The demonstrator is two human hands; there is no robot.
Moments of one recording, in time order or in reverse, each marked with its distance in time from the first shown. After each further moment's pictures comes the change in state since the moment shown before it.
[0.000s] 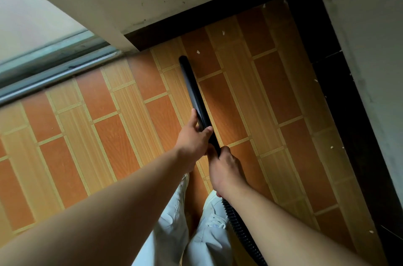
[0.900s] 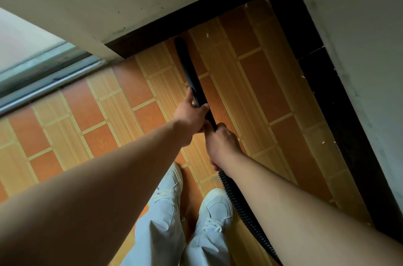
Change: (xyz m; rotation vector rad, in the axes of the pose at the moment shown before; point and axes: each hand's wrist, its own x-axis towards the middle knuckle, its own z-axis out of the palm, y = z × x) left_hand 0.032 0.059 0.023 0.054 -0.016 0.054; right_hand 0.036 -0.029 -0.039 -0.037 0.046 -0.012
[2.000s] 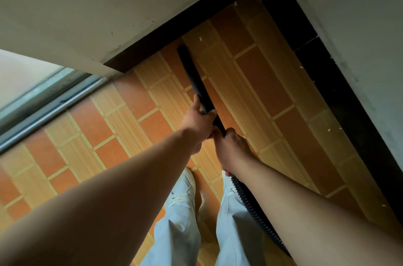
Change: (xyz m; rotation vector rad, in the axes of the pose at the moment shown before) left_hand -0.009 0.007 0.010 0.016 -0.087 -0.043; right_hand -0.002 0.008 -0.007 -0.158 -0.011 -0.097
